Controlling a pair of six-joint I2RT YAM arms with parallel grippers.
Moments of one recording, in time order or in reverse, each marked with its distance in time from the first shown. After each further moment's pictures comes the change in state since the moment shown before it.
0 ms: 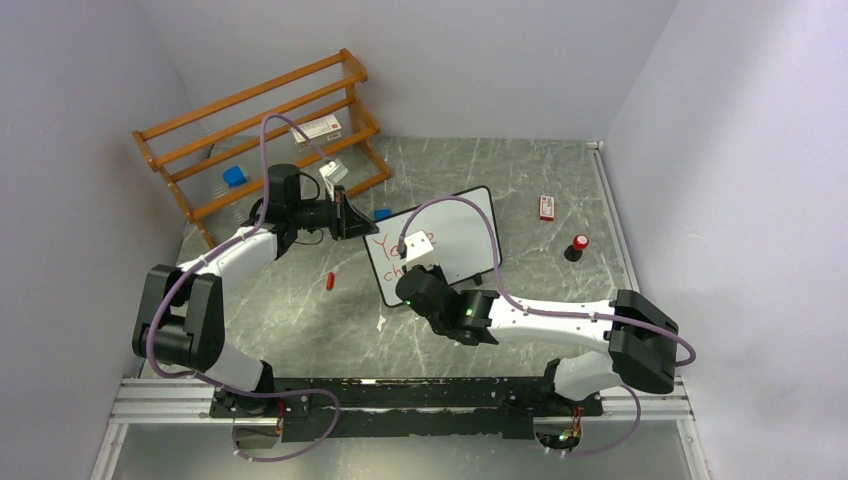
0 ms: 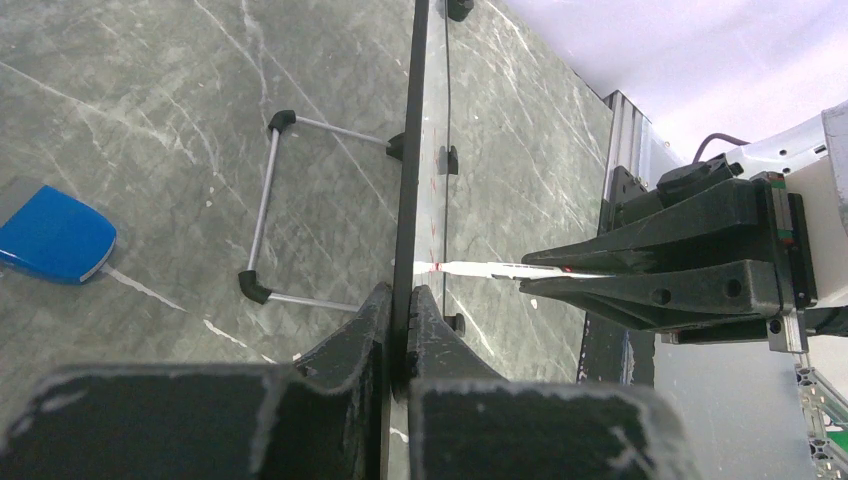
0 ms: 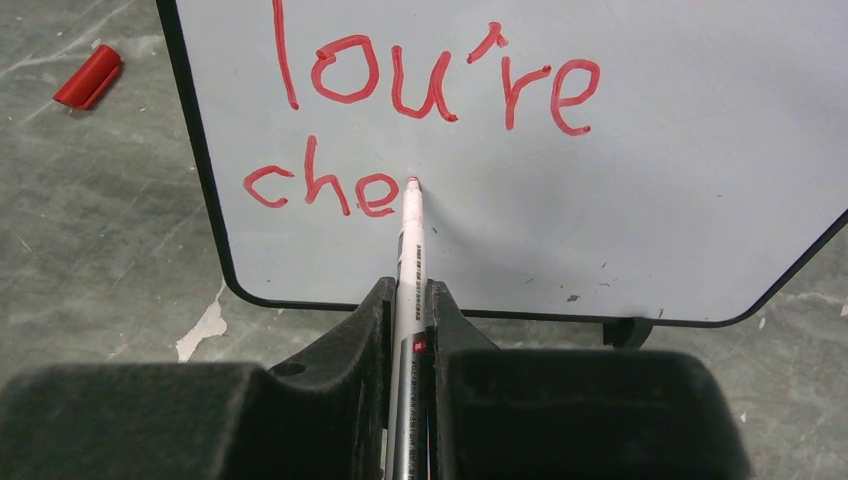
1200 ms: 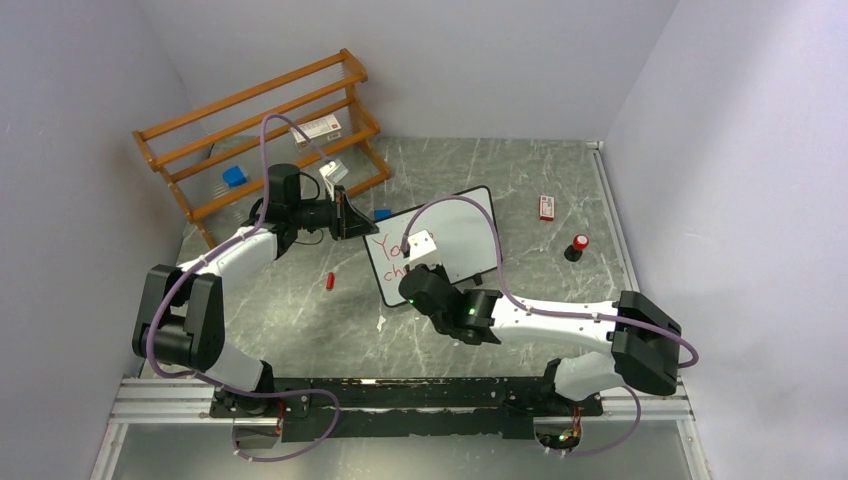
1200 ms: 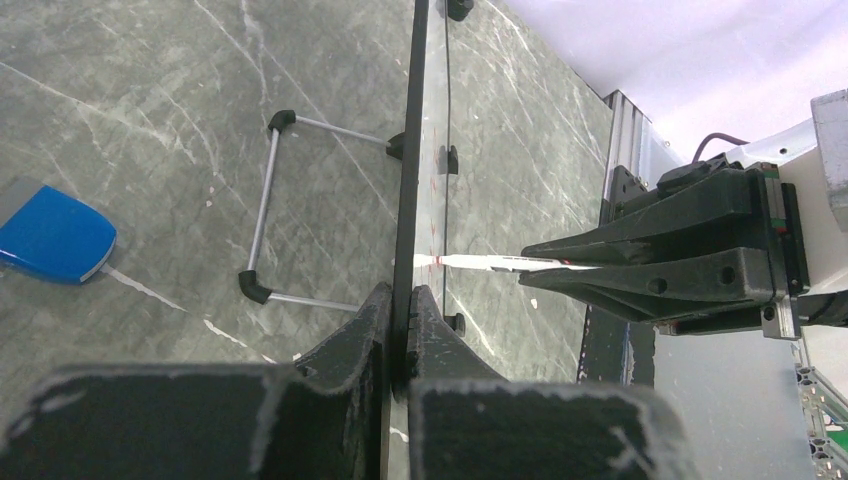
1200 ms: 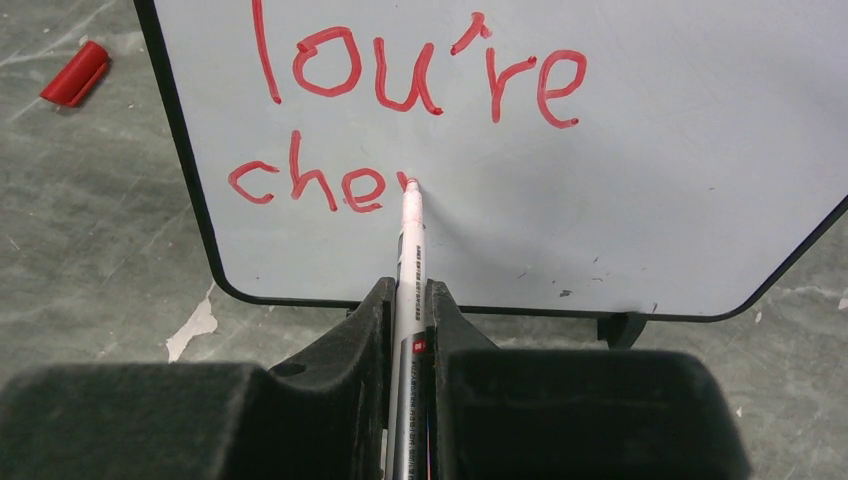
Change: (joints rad) left arm 0.000 0.000 0.002 -0.003 0.000 0.002; right arm -0.011 -0.016 -0.015 -0.006 -0.008 0.008
